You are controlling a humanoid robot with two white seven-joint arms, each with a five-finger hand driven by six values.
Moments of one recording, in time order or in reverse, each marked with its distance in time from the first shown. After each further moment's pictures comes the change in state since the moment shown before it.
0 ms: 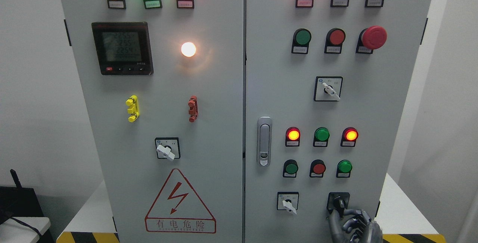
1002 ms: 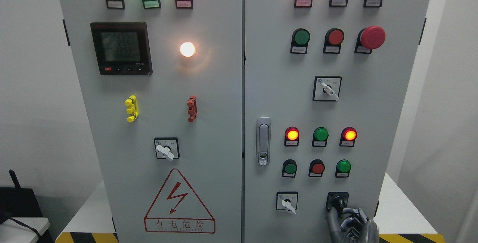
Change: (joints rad) left arm 0.000 0.000 0.000 0.000 0.000 0.000 0.000; right arm -0.012 0.000 0.005 -0.003 -0.103 0.002 0.015
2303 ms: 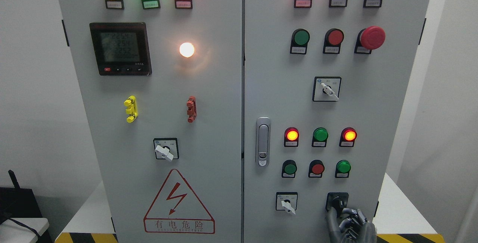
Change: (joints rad) left arm 0.000 0.000 0.000 0.000 0.000 0.000 0.000; right arm 0.005 0.002 0.009 -0.003 -0.039 0.001 0.002
